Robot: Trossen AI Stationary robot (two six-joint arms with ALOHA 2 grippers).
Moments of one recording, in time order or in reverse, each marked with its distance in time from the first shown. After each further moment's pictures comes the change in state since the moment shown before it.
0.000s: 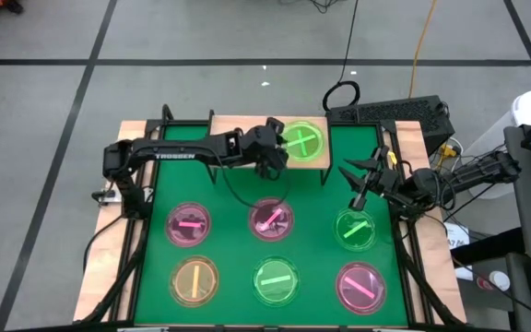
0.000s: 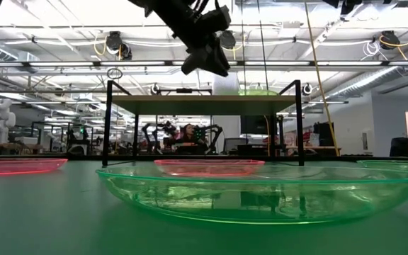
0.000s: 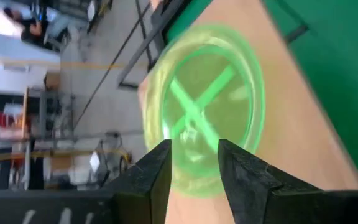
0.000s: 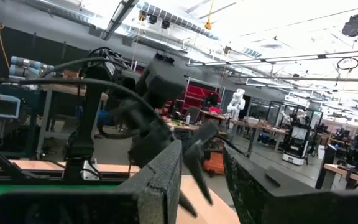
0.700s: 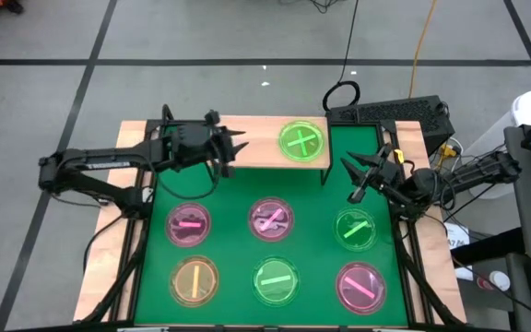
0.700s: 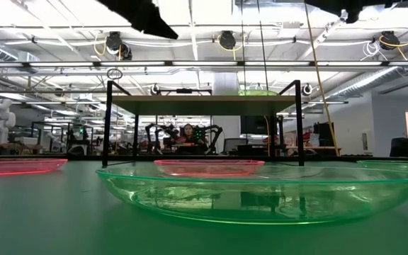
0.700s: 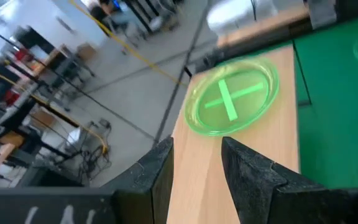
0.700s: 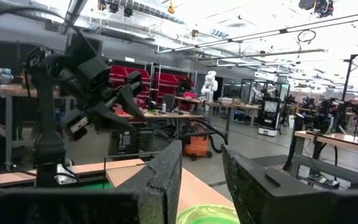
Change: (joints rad) left arm 0.010 -0.574 -0.509 0.237 0.026 -0.463; right arm -0.004 0.010 0.000 0.005 0.161 0.086
